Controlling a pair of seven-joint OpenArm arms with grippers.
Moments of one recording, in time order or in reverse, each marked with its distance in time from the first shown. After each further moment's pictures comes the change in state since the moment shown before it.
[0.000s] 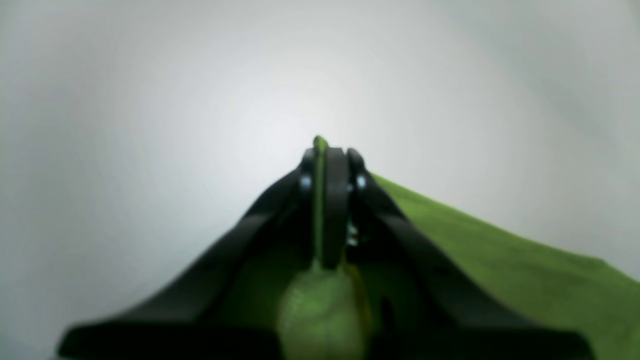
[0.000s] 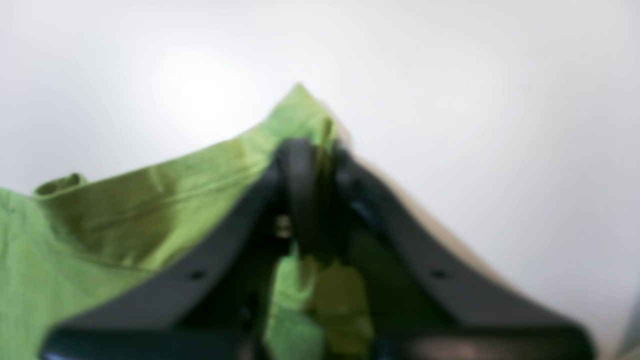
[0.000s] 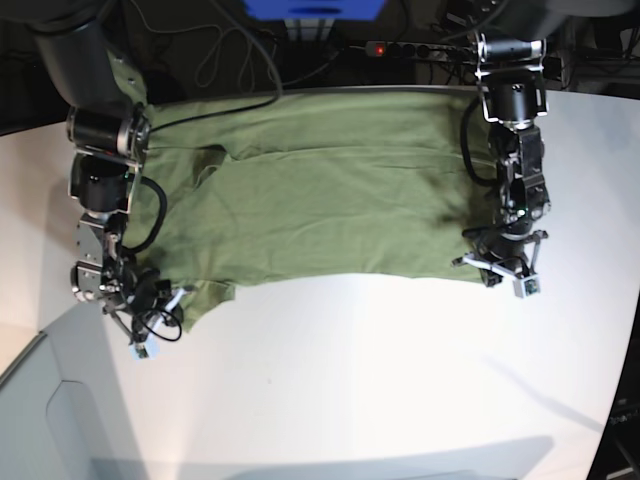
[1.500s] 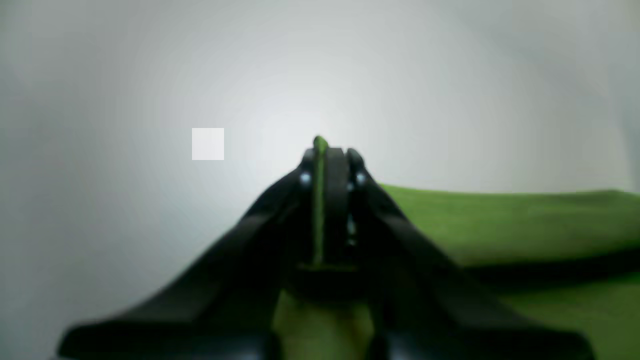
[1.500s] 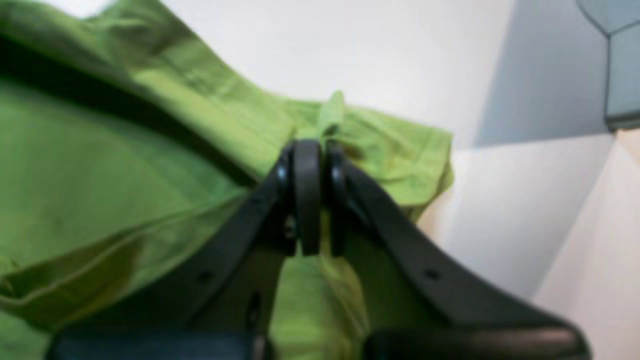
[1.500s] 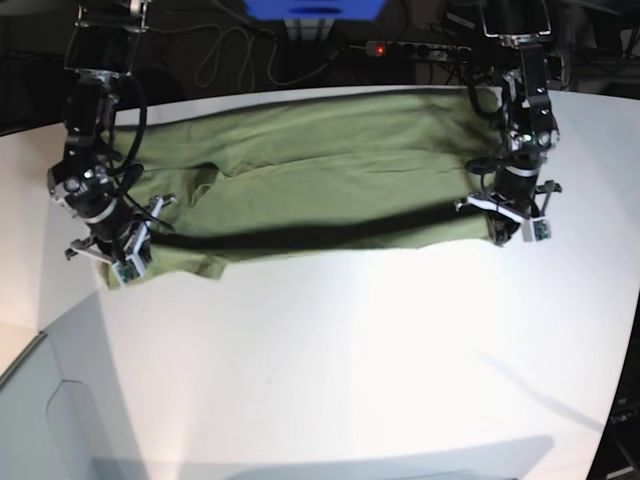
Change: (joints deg) left arm 22.4 0.2 -3.5 27.6 -0.4 -0.2 0.7; right arm -34.2 0.8 0.1 55.2 -0.1 0.2 -10.0
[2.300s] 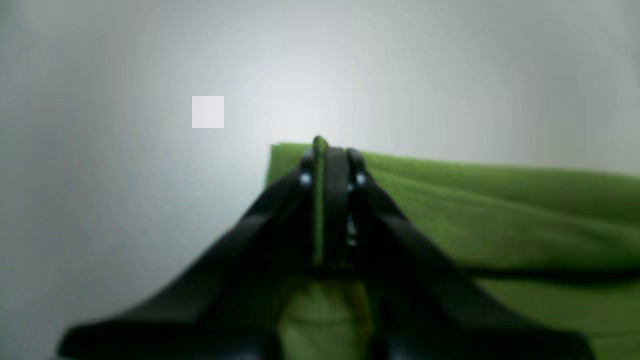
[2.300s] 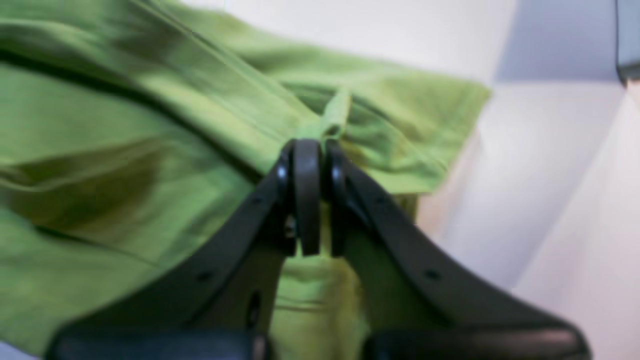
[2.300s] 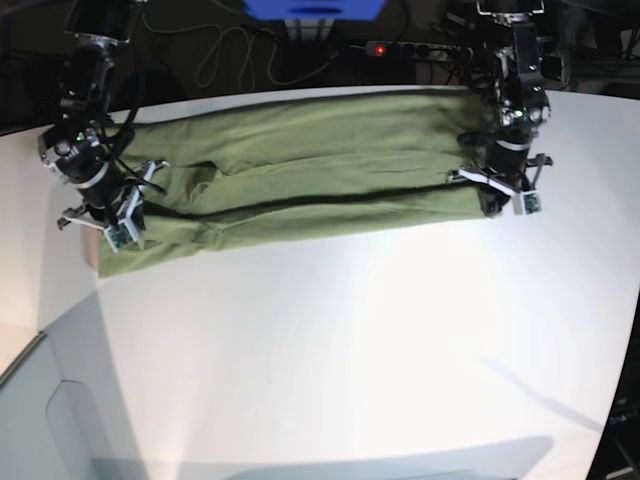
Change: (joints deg) left arm 5.7 1.6 0.0 1.6 0.3 0.0 0.1; right arm -8.4 -1.1 5.5 7.2 0.2 5.4 0.4
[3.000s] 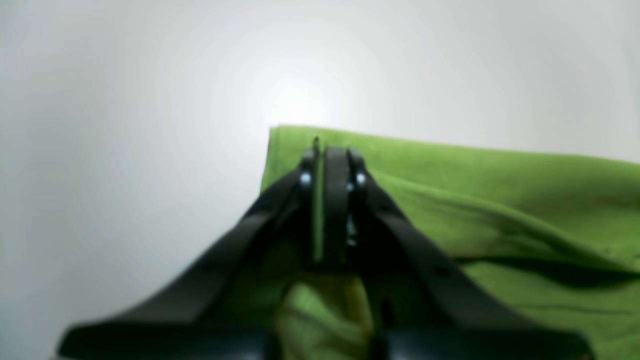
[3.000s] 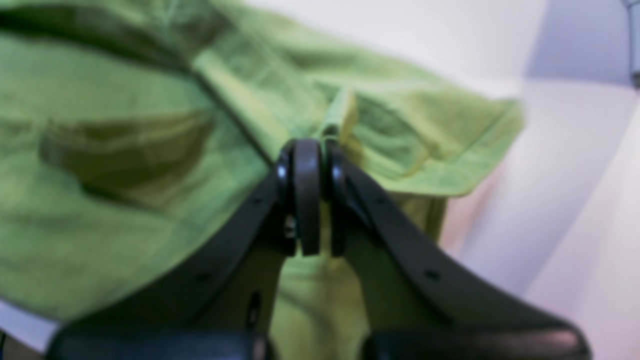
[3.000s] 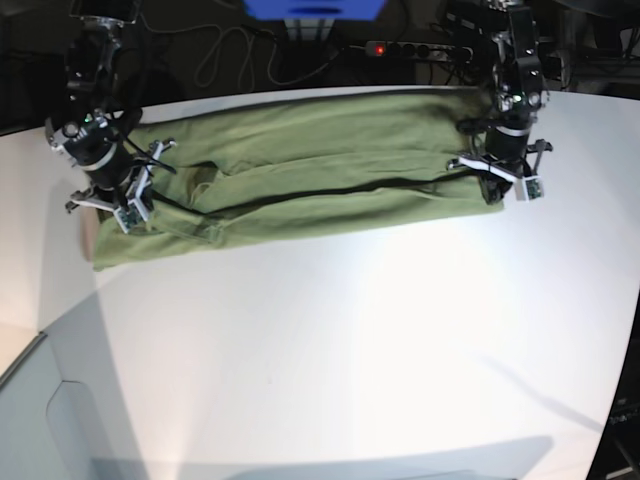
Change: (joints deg) left arm 3.6 2.3 -2.2 2.9 -0.1 0.1 -0.3; right arm -4.2 -1.1 -1.1 2.5 -0.4 0.2 -0.3
